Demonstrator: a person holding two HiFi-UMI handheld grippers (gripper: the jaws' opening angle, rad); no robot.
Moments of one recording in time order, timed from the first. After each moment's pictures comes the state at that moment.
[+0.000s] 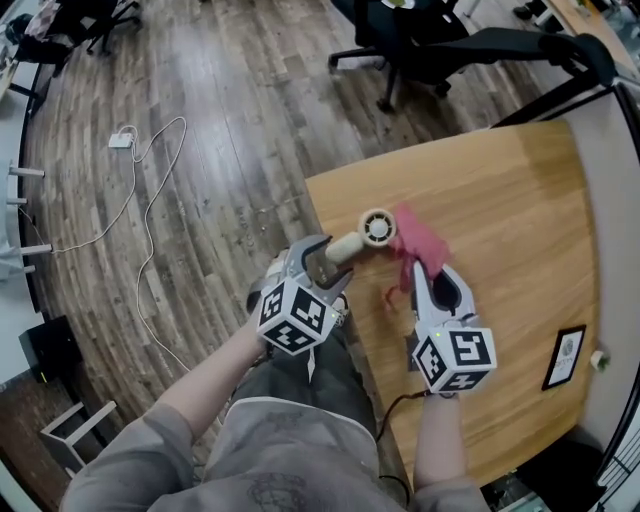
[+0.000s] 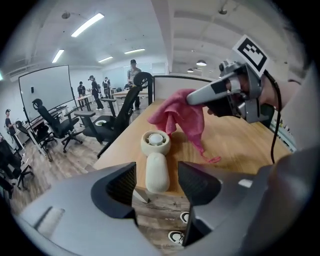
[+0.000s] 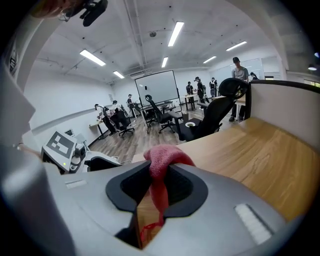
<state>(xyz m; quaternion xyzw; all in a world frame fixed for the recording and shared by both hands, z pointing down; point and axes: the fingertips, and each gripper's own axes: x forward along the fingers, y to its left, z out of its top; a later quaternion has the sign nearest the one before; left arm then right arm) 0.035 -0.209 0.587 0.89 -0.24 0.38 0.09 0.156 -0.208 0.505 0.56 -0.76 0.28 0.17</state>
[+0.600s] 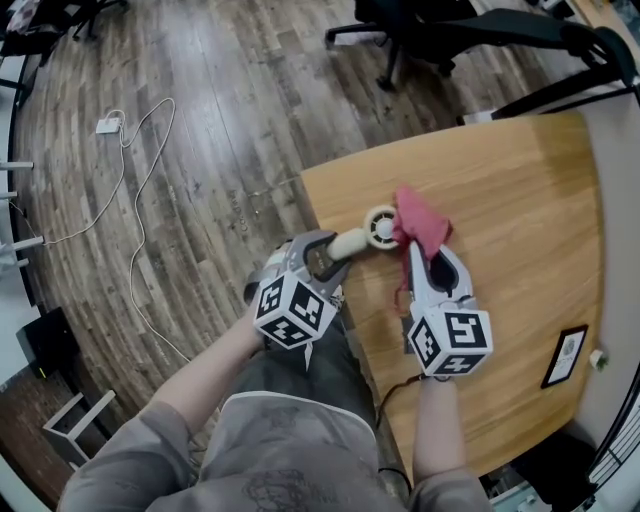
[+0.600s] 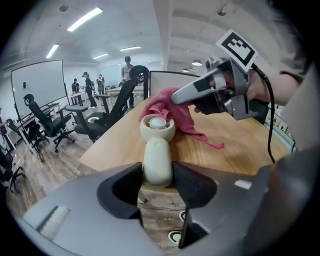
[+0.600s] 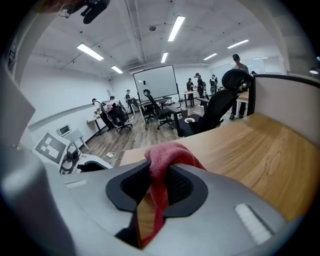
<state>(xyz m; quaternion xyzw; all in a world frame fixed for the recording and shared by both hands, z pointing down) 0.036 -0.215 0.631 0.90 -0.21 0.38 0.10 0.147 -0.242 0.551 0.56 -0.75 0.28 0.19</state>
